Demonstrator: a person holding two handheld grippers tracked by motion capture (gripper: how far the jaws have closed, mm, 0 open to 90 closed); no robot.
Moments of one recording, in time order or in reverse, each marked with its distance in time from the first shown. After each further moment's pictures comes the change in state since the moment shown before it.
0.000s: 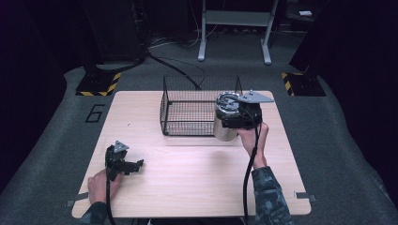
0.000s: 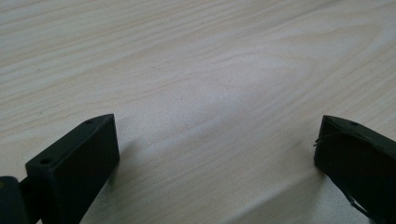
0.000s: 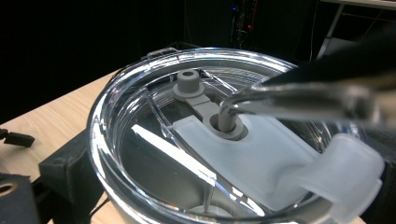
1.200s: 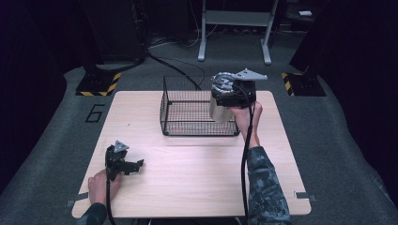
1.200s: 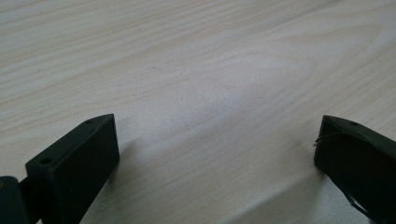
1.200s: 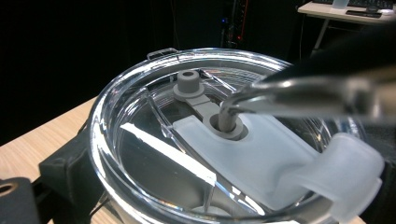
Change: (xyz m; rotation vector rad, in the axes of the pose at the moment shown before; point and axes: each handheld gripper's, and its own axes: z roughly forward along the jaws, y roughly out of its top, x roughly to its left) left arm 0.000 0.000 0.000 0.002 -0.001 0.000; right arm -0.016 0.048 0.035 -0.031 -0.036 0.002
